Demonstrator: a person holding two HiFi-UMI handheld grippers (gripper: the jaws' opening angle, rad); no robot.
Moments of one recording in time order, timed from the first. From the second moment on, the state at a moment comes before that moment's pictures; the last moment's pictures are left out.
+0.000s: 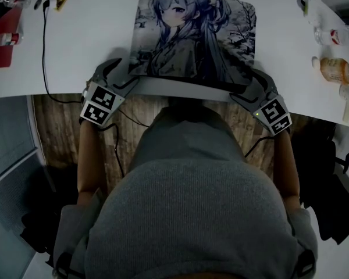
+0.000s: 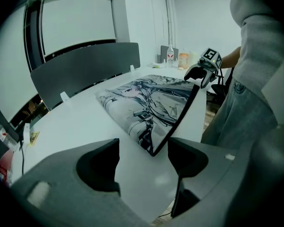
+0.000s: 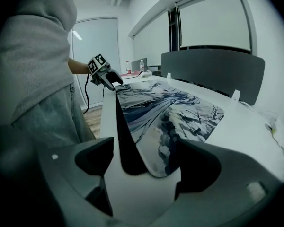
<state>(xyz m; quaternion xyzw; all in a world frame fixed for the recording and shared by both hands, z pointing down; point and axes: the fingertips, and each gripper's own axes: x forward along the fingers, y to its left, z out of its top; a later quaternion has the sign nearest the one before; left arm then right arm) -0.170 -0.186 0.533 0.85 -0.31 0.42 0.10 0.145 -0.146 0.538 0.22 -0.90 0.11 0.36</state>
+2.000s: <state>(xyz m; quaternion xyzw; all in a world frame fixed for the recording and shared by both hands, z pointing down) -0.151 -0.220 0.515 0.82 -0.46 0.17 0.30 0.152 -0.196 0.524 0.42 -0.86 0.08 0.28</state>
